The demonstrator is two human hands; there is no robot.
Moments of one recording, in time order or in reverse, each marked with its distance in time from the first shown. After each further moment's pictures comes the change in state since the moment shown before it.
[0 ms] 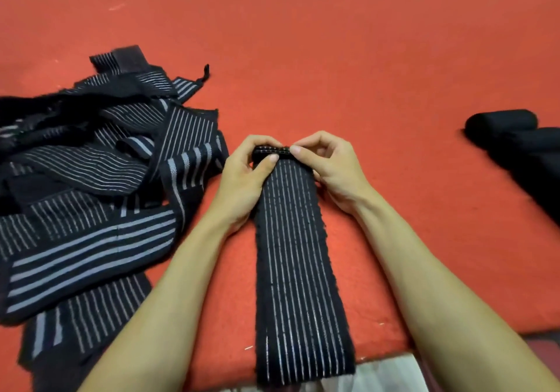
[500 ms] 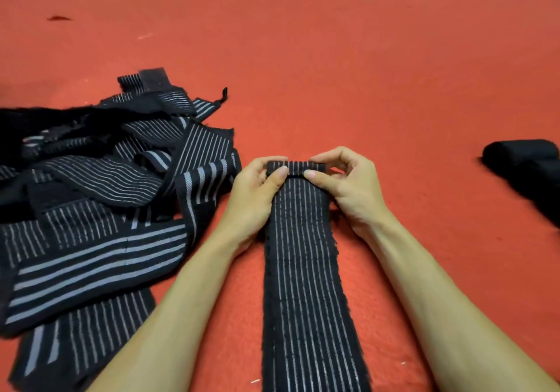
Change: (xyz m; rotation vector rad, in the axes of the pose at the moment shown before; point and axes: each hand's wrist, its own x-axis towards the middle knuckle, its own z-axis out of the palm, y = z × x) left_hand -0.001 0.005 0.000 -0.111 0.051 -0.121; right_hand -0.004 -0.004 0.004 -0.030 0.093 -0.050
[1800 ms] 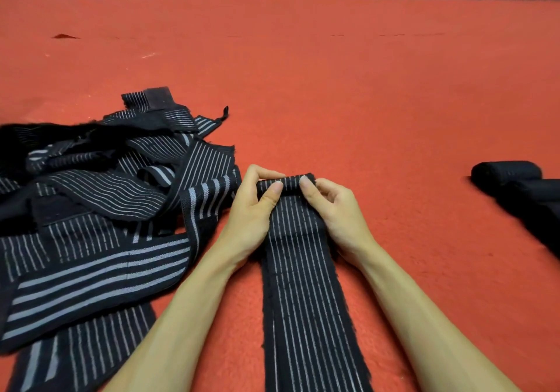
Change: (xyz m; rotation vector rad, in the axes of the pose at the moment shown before) left_hand -0.007 0.008 -0.004 0.111 -0.002 0.140; right_hand -0.012 0.004 0.014 0.019 -0.118 0.004
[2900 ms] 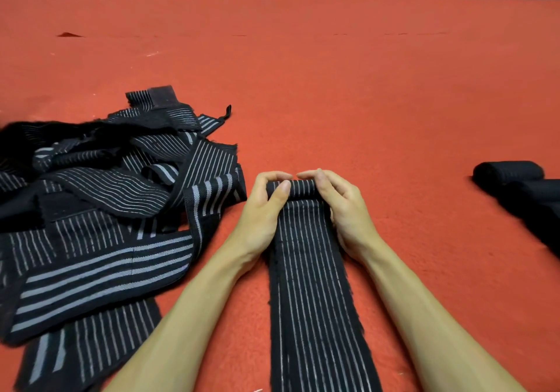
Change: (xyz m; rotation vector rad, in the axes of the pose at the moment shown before) left_hand -0.007 0.002 0.011 -0.088 -0.021 -0.107; right_hand 0.003 0.001 -0.007 -0.031 -0.004 -0.090
